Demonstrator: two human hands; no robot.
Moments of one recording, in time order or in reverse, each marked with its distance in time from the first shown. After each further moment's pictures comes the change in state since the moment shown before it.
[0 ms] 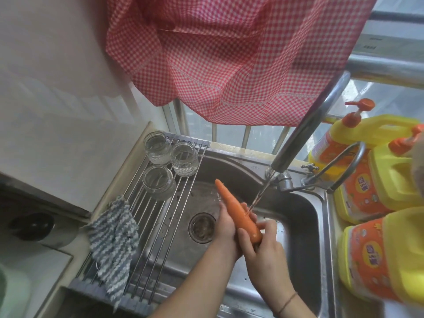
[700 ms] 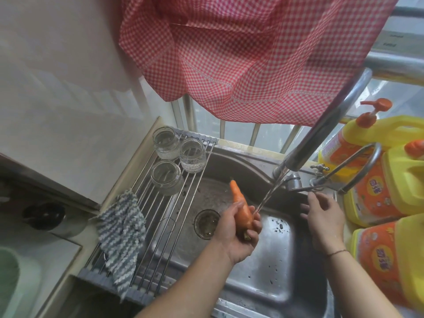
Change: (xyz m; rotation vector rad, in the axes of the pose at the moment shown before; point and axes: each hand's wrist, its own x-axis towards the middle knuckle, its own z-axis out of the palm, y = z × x) left_hand -0.015 0.007 -0.020 0.002 -0.183 -0.241; right_hand 0.104 0.049 -0.061 0.424 0.367 0.306
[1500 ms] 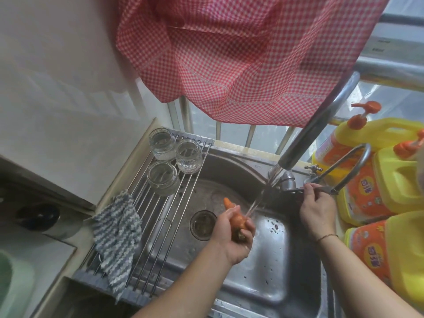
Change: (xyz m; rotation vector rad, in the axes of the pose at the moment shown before) left_hand 0.006 -0.005 -0.003 -0.172 0.067 -0.053; right_hand 0.011 -0.014 0.004 -0.272 0.036 -0.218
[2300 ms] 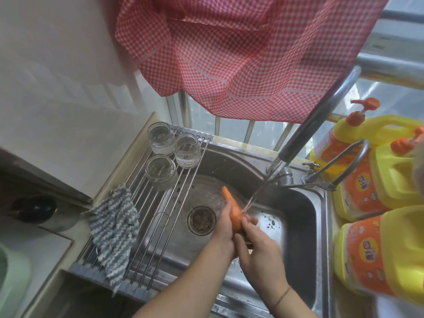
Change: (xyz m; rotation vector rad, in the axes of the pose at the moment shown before) left_hand 0.026 -0.008 -0.013 0.277 0.085 0.237; right_hand -0.141 0.020 0.031 -0.187 -0.325 -0.495
